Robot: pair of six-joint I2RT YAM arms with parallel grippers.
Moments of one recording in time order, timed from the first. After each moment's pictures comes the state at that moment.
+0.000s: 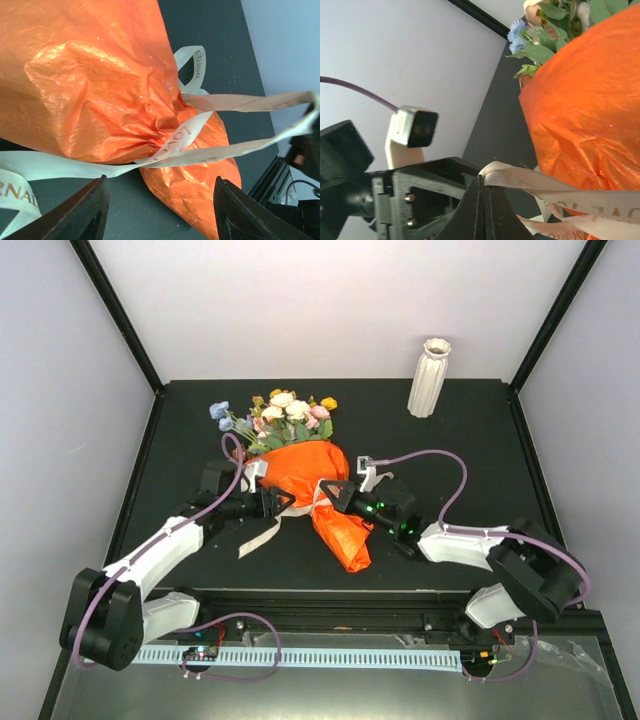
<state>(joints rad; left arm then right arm) -0.30 1.13 0.57 -0.13 0.62 -0.54 0.81 1.47 0.54 0.77 -0.17 1.00</state>
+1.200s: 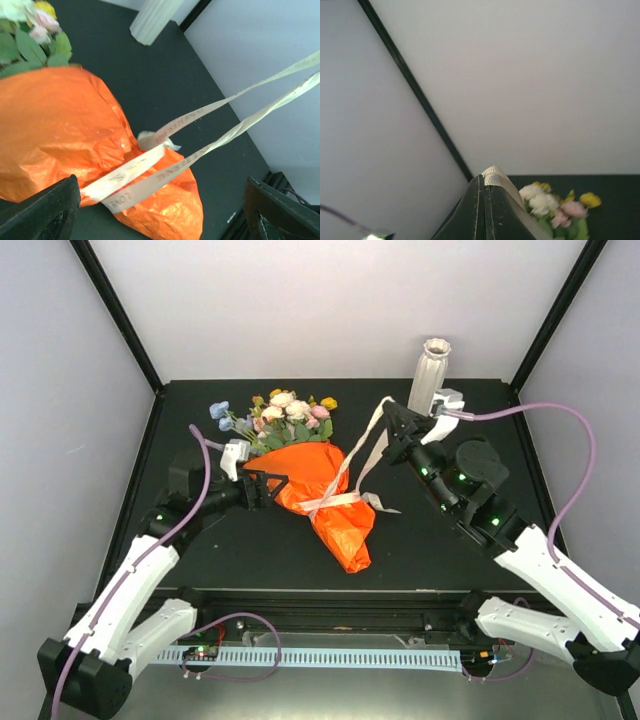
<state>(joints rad) -0.30 0.88 0.74 -0.31 0.57 -0.46 0.81 0.96 1.06 0.03 0.25 0.47</state>
